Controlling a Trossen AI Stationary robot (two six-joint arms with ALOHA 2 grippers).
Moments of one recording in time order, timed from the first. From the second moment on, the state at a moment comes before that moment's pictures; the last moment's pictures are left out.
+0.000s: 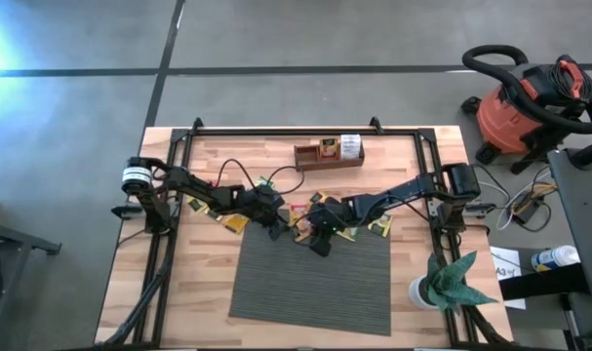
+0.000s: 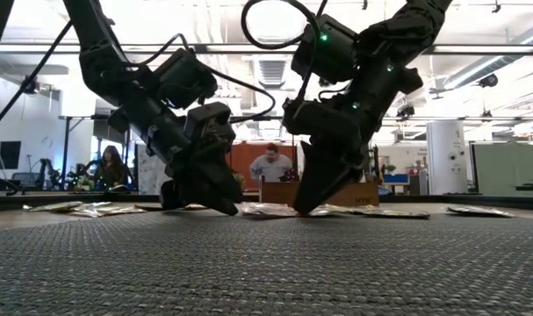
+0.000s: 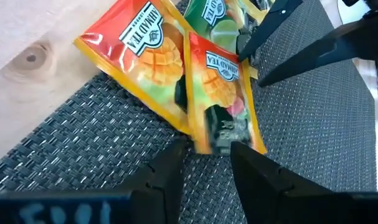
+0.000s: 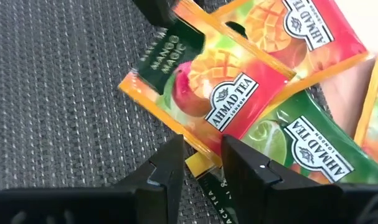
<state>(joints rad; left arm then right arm) 0.10 1.73 0.65 0.40 0.25 -0.68 0.05 1.87 0.99 -0.11 0.03 0.47</state>
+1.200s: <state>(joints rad) 0.09 1.74 0.73 0.35 0.25 -0.57 0.04 1.84 1.00 -0.03 0.03 0.50</state>
